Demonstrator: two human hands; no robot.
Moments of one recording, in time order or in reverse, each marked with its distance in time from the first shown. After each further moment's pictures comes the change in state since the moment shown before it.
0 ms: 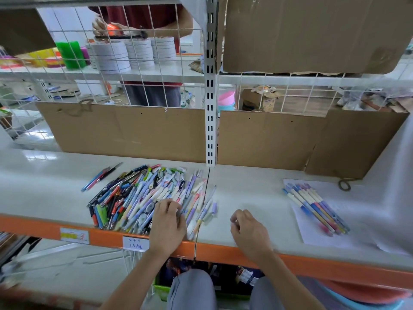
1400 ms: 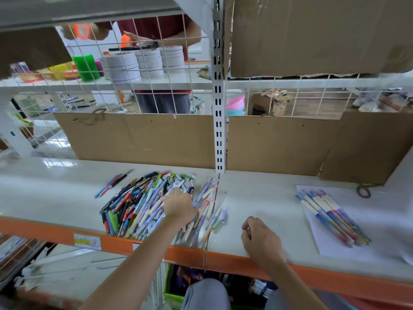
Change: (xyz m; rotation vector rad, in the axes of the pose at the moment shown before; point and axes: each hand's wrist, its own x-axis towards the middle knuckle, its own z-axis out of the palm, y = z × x) left_hand 0.075 0.021 -0.011 0.457 -0.422 -0.178; right_hand -0.001 -0.003 -0.002 0.057 0.027 0.065
